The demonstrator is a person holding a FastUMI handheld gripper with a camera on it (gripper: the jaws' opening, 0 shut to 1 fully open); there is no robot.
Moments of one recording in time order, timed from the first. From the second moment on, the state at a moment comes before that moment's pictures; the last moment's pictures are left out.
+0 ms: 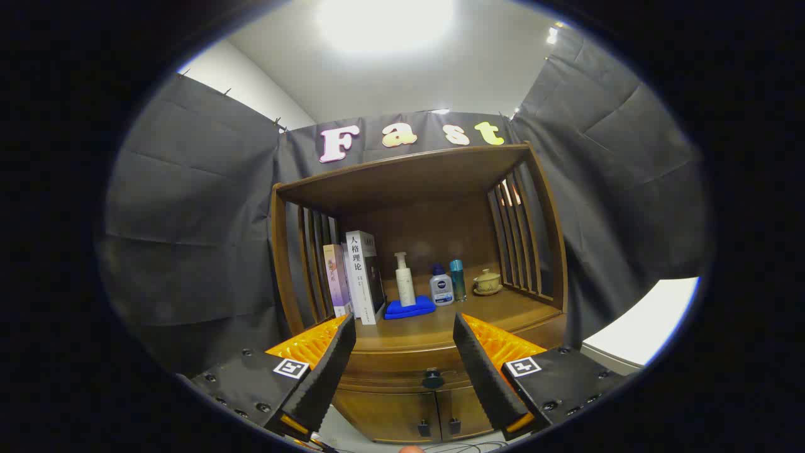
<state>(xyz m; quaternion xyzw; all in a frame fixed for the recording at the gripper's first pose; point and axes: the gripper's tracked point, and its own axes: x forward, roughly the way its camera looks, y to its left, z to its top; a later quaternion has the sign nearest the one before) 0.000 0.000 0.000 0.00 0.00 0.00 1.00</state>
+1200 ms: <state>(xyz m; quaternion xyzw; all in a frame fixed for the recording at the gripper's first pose) -0.006 0.018 -0.050 -0.02 0.04 0.04 1.00</state>
